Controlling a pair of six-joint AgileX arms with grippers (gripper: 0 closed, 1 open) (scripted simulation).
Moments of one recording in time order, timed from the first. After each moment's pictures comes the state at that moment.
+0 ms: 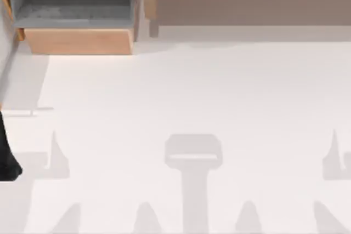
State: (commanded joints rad) left arm 0.00 0.00 0.00 0.00 0.00 0.00; right arm 0.00 0.00 0.00 0.00 0.00 0.00
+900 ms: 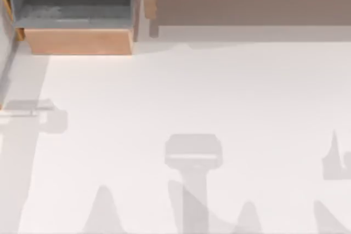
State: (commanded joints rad) left arm 0.08 0.66 0.64 -0.35 0.01 0.07; right arm 0.00 0.00 0.00 0.00 0.00 0.00
